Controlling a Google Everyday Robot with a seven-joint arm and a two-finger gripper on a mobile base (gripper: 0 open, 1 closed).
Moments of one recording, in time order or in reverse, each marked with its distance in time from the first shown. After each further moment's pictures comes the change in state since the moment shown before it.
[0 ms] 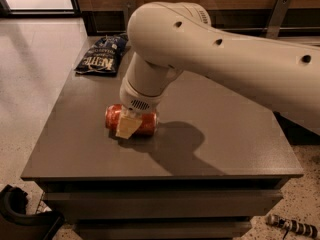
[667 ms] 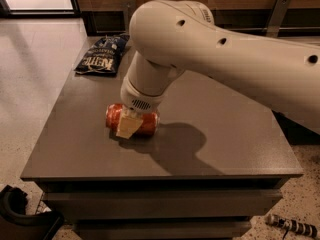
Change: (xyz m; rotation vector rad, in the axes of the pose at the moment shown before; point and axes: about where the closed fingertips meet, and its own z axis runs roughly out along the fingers) arm -0.001 0.001 -0.005 0.006 -0.004 -0.003
